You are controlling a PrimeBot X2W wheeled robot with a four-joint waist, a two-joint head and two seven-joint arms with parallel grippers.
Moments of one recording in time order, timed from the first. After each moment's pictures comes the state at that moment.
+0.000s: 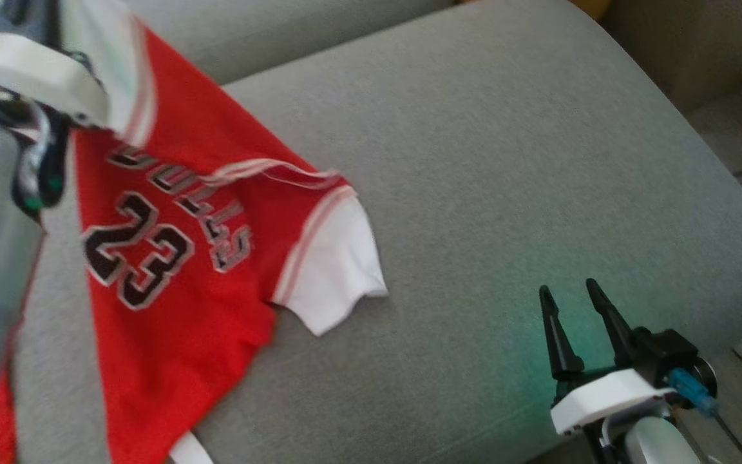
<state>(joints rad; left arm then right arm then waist) -0.89 0.46 -0.46 0.45 -0.60 0.06 0.05 -0.05 -0.05 0.12 0.38 0.13 0.13 -0.25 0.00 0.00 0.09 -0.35</state>
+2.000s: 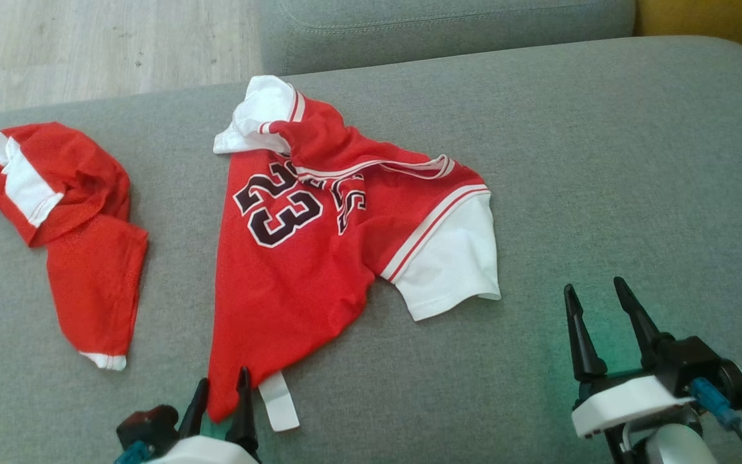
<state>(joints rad) 0.02 0.21 -0.49 0.32 -0.78 0.16 -0.13 0.00 -0.05 0.05 0.30 0.04 0.13 -0.25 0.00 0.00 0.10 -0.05</state>
